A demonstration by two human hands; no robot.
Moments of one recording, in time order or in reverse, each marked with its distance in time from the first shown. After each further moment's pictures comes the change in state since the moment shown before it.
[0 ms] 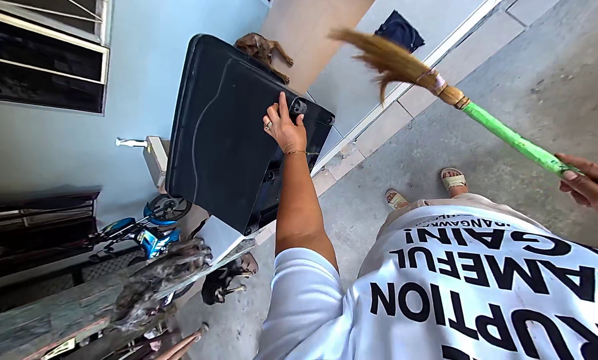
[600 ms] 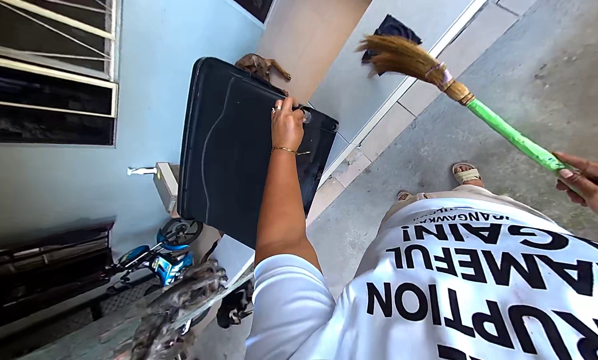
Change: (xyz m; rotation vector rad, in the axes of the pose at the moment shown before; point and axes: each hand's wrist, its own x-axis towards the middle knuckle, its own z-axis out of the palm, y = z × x) left_hand 0.054 -0.014 -0.026 0.014 -0.315 0.609; right_hand -0.024 -0.006 0.059 0.086 0.104 0.104
